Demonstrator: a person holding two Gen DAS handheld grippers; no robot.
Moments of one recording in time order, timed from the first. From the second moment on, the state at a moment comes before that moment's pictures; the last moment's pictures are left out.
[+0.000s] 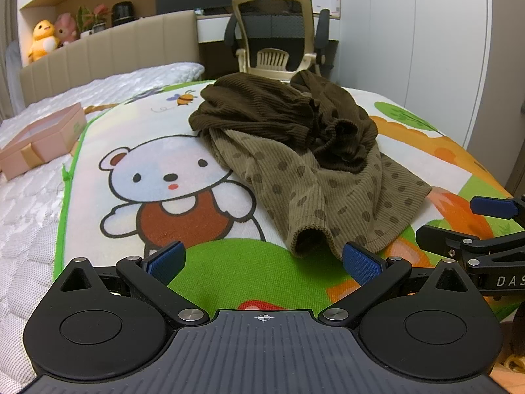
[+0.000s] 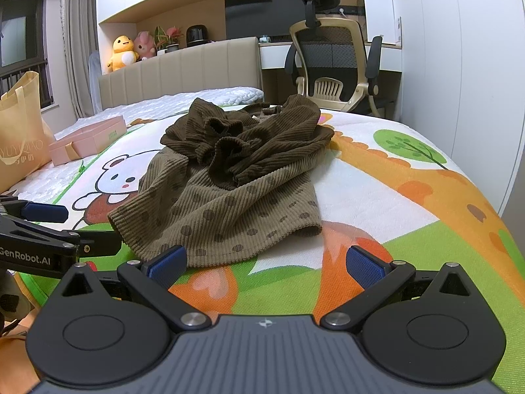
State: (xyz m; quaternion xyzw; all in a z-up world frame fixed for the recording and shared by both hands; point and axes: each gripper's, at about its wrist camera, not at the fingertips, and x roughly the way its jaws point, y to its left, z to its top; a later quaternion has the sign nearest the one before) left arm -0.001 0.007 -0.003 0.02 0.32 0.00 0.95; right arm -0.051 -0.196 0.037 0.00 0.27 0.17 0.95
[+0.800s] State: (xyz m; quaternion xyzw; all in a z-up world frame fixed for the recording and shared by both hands) left arm 0.099 0.058 0.030 -0.09 0.37 -0.08 0.92; right arm 0.048 -0.246 0.038 0.18 0.39 0.21 0.88
